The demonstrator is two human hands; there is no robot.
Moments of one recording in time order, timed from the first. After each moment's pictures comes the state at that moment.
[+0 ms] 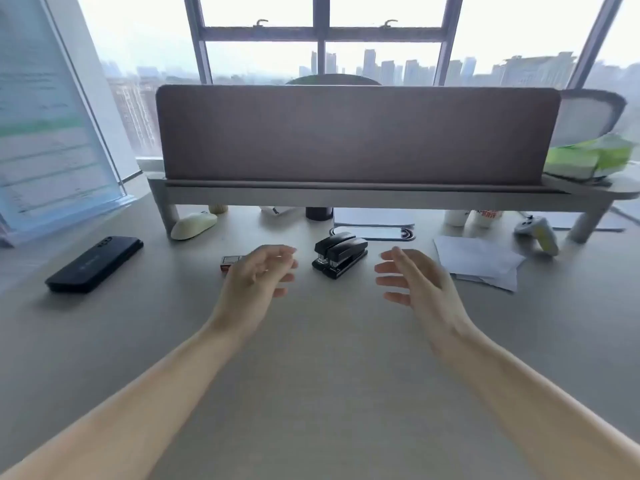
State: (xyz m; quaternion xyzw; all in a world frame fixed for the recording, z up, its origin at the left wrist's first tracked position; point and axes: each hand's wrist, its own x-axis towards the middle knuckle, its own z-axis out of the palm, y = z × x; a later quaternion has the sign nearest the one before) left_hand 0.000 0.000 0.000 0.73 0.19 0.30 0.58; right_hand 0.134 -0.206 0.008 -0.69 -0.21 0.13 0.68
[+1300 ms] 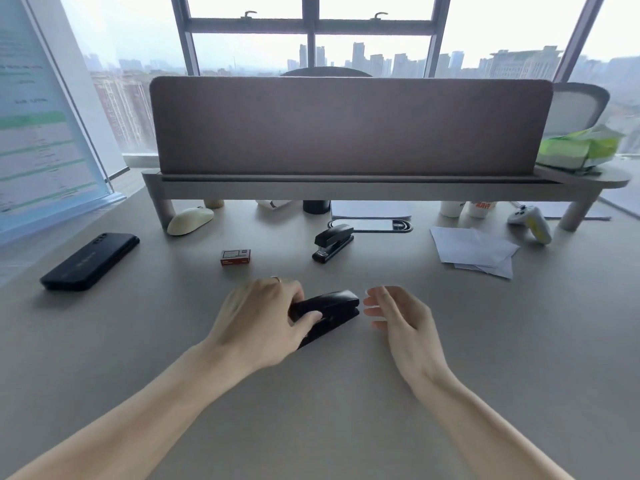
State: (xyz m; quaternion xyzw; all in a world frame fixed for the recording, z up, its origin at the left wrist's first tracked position) left_hand -0.030 -0.023 0.007 0.97 0.16 0.18 0.07; right_hand 0.095 -0.196 -0.053 -0.70 -0.17 0.09 0.69
